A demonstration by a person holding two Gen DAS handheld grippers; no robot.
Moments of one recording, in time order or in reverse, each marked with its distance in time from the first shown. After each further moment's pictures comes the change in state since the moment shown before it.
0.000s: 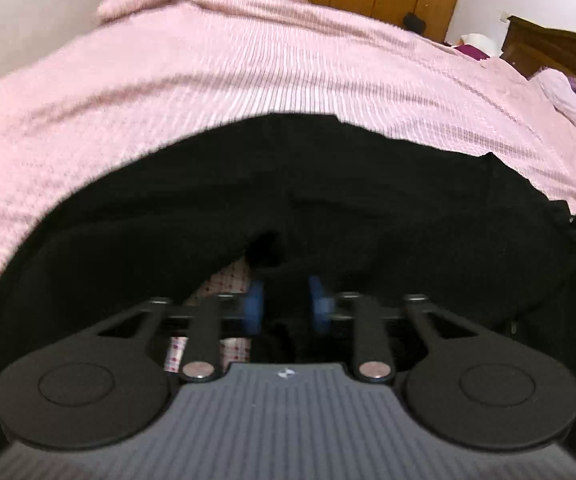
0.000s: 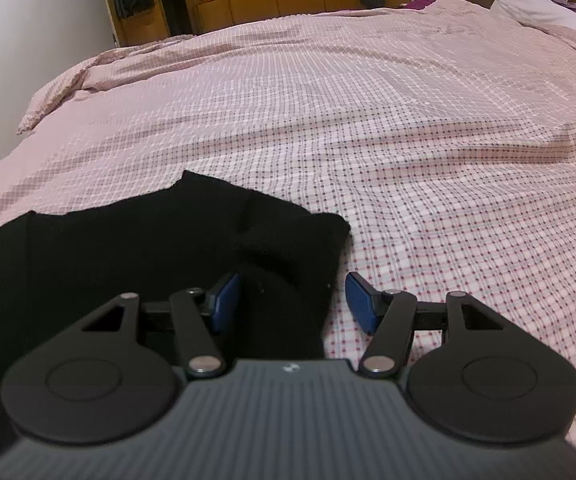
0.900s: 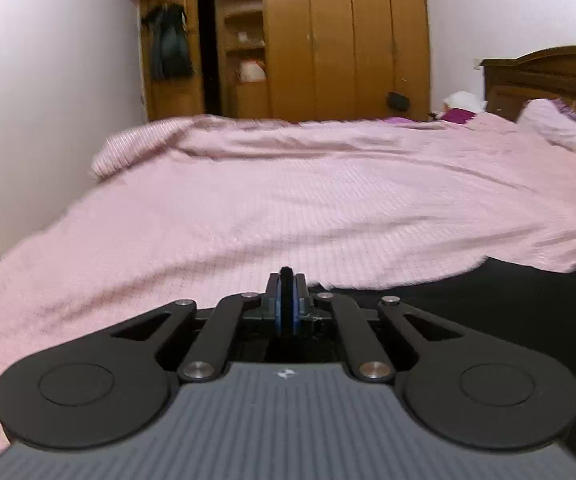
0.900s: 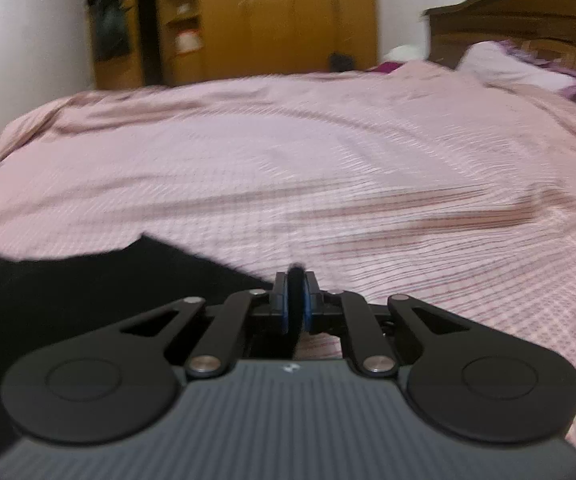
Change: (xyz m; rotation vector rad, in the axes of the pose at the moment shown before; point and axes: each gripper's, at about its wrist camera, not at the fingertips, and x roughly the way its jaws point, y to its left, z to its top) left arm -0.027 -0.056 0.087 0.197 -0.348 0.105; right arm 0.002 -0.008 0.008 -0.017 -0.227 -0.148
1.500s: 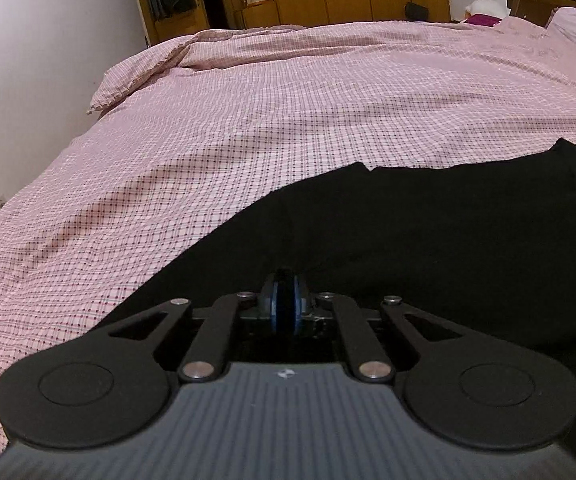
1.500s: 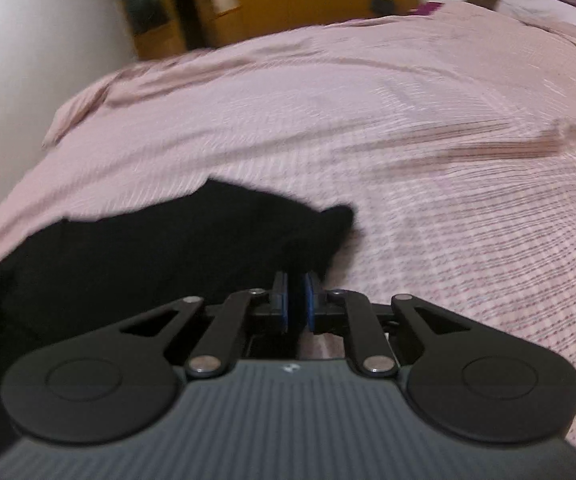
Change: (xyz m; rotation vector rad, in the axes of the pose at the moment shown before) left arm 0.104 0.001 -0.063 0.077 0.264 0.065; right arm -0.044 -0.007 -0.015 0.019 0.205 0.217
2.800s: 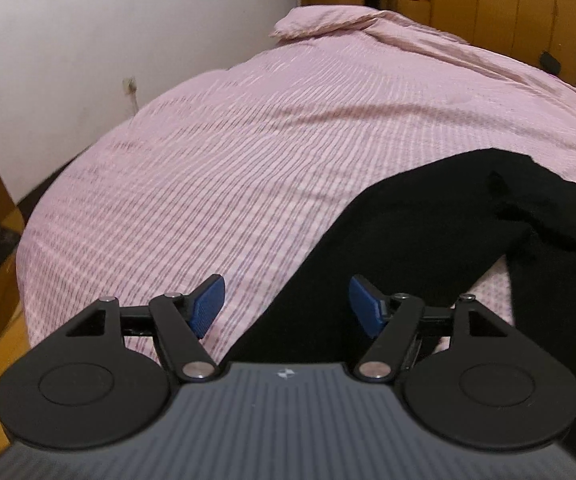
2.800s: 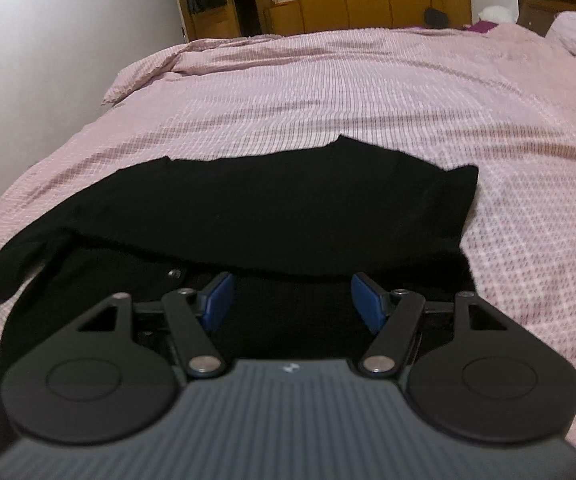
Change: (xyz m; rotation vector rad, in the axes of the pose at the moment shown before) left arm -0.162 0.162 -0.131 -0.403 0.090 0.222; right arm -0.048 0.108 -0.050 -0.092 0.003 0.076
